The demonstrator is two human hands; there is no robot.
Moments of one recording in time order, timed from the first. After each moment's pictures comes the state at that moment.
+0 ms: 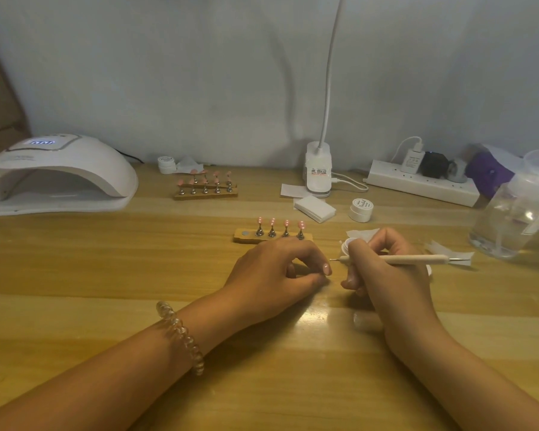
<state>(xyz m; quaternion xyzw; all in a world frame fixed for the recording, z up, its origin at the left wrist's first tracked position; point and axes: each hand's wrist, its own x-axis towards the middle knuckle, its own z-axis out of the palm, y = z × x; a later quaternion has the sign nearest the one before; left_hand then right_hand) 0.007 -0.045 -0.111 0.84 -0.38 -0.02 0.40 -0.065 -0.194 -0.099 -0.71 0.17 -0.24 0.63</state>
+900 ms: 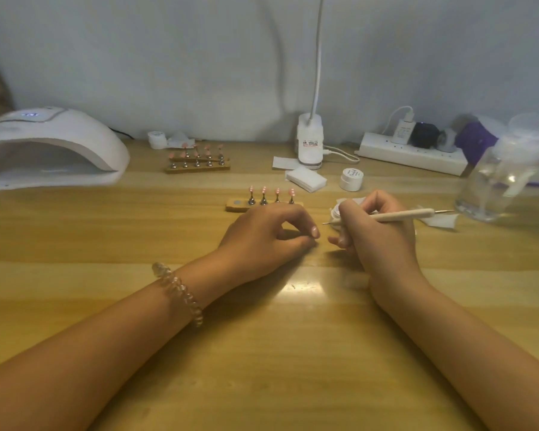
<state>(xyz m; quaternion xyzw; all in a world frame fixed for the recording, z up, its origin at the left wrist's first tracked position) 0.007 -0.047 -0.113 0.82 -0.39 -0.01 0.42 -0.067 -0.192 -0.100 -0.69 0.17 -0.26 0.65</state>
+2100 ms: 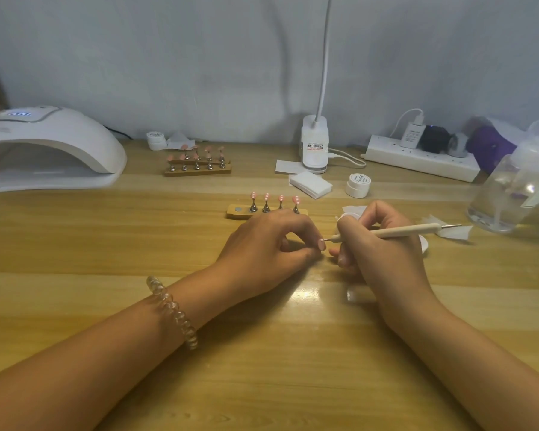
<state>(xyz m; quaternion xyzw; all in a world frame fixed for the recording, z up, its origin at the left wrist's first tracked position) 0.006 -0.046 -0.111 0.83 -0.38 0.00 0.40 -0.065 -0.191 -0.099 -0.73 0.17 -0.23 0.62</state>
